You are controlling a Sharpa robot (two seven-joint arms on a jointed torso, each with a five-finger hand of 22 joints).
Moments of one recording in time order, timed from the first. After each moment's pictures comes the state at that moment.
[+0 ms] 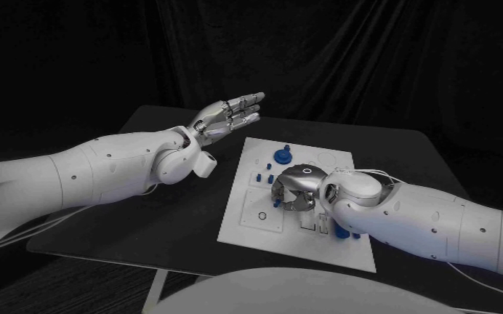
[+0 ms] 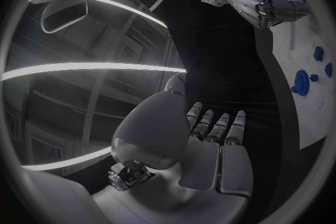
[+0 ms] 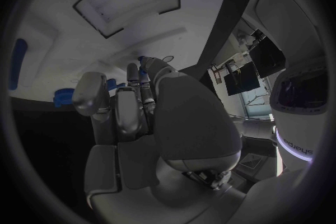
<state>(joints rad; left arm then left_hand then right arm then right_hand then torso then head) 1.14 -0.75 -0.21 1.28 -0.25 0.10 0.68 1.50 0.19 -0.21 0.23 0.47 0.26 0.06 0.03 0.03 0.03 0.12 0.16 0.02 0.02 0.22 0.02 0.01 0.08 0.05 0.29 0.02 0.15 1.01 -0.57 -0.20 1.37 -1.66 -0.21 0.04 1.50 -0.10 0.28 0.11 0.44 0.99 0.13 0.25 0.26 1.02 0.07 0.42 0.21 1.43 -0.01 1.34 1.18 0.11 1.37 0.10 1.07 1.31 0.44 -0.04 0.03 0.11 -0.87</state>
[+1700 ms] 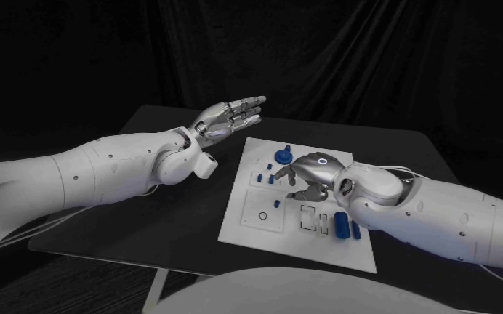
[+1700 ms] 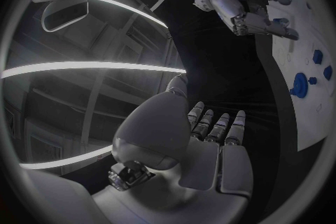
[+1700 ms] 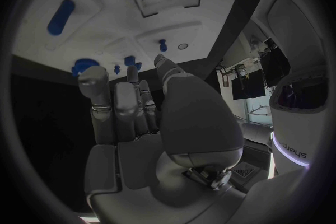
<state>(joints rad) 1.13 -0.75 -0.21 1.28 -0.25 0.12 0.68 1.52 0.20 -0.20 0.21 0.48 0.28 0.09 0.03 0.03 0.03 0.11 0.16 0.02 0.03 0.23 0.02 0.01 0.08 0.05 0.29 0.02 0.15 1.07 -0.67 -0.21 1.47 -1.75 -0.30 -0.03 1.39 -0.15 0.19 0.17 0.18 0.70 0.04 0.08 0.18 0.92 0.09 0.49 0.28 1.37 0.01 1.26 1.06 0.11 1.31 0.11 0.91 1.31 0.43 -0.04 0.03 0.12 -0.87</state>
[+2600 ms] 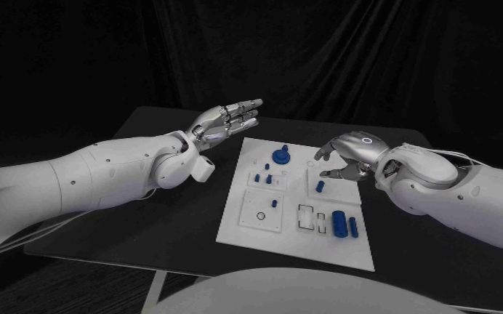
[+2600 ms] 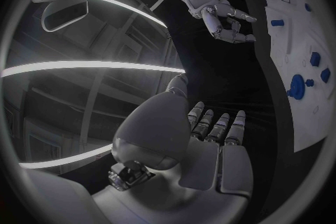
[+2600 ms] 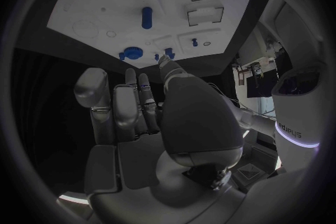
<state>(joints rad) 1.12 -0.75 -0.21 1.27 -0.25 0.12 0.68 1.52 0.20 -0.19 0.21 0.49 0.28 0.09 0.03 0.03 0.03 0.11 0.16 0.02 0.03 0.23 0.02 0.01 0.08 0.05 0.29 0.02 0.15 1.14 -0.85 -0.21 1.49 -1.70 -0.35 0.00 1.37 -0.11 0.14 0.22 0.16 0.84 0.09 0.14 0.17 0.83 0.10 0.47 0.27 1.40 0.02 1.31 1.11 0.11 1.36 0.13 0.98 1.31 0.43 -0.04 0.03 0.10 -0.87</state>
